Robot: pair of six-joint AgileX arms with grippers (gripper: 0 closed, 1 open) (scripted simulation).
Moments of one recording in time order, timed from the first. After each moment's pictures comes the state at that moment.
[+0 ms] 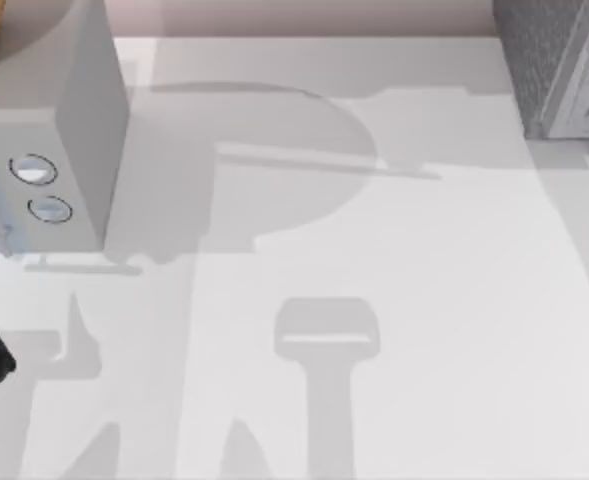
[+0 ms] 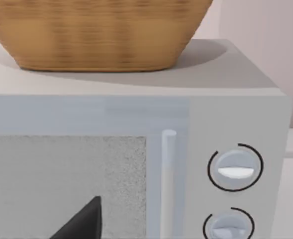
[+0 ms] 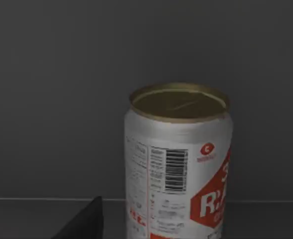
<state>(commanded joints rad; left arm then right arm) 0.00 0.00 0.00 0.00 0.00 0.00 0.08 1.57 2.08 -0.51 0.09 0.01</state>
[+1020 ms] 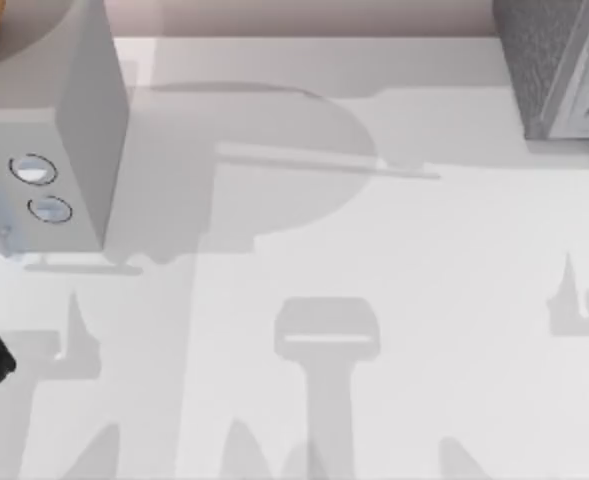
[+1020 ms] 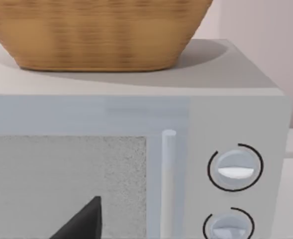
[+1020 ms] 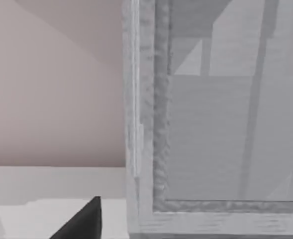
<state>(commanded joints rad) 0.00 0.00 0.00 0.00 0.00 0.00 0.01 0.26 0.34 -0.08 0.02 0.00</state>
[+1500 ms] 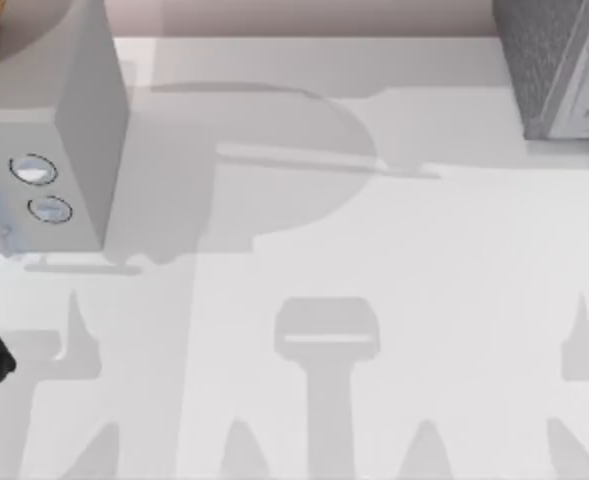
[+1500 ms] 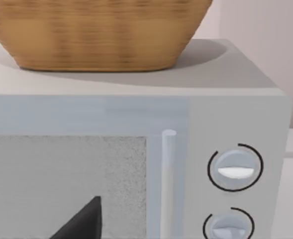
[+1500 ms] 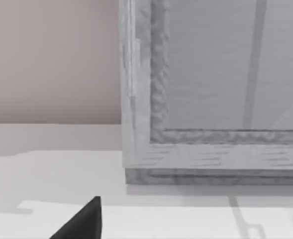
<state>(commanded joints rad) 0.00 0.00 0.00 0.00 0.00 0.00 0.00 0.00 0.00 0.00 0.00 0.00</state>
